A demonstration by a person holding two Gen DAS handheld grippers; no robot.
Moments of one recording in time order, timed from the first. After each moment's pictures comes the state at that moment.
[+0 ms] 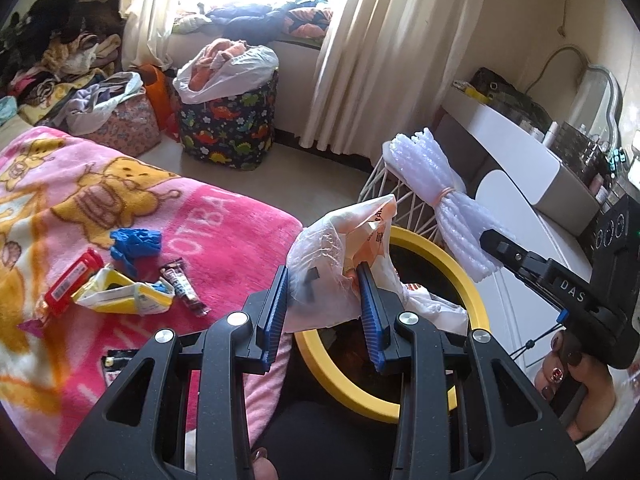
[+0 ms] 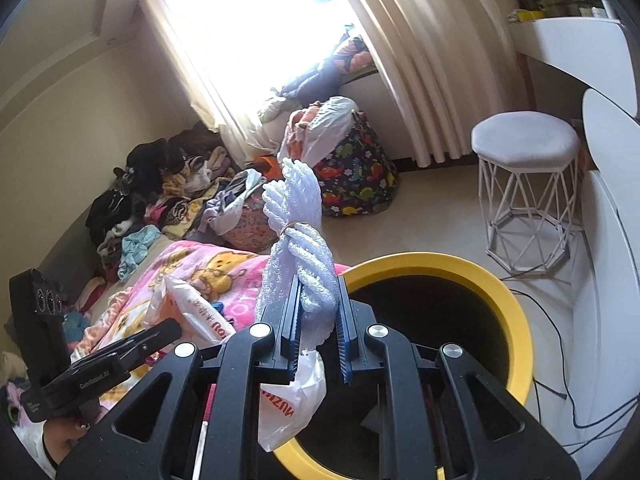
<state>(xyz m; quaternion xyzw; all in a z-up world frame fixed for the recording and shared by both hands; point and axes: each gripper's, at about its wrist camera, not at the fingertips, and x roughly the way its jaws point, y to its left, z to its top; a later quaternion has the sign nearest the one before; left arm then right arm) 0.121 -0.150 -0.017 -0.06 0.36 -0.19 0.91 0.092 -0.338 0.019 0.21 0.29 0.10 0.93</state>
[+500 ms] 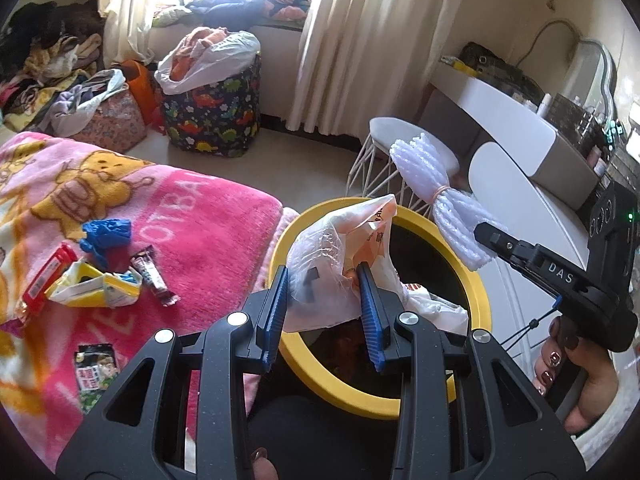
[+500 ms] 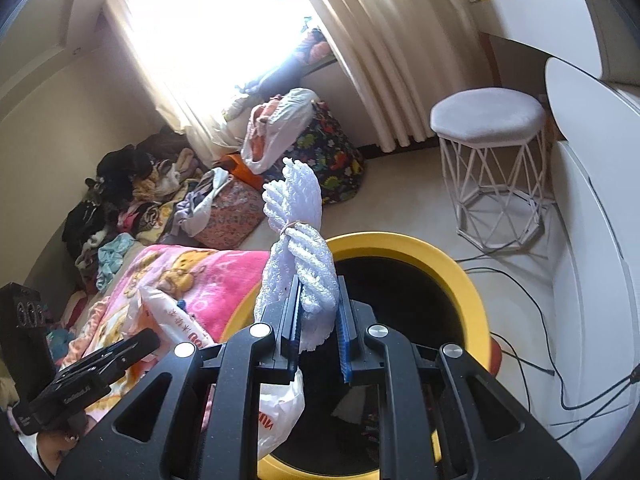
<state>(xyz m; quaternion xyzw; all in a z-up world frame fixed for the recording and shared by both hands) 0.124 -0.182 -0.039 -0.04 0.39 -0.21 0.90 0.092 -0.367 -0.012 0.24 0.32 0.05 0.92</state>
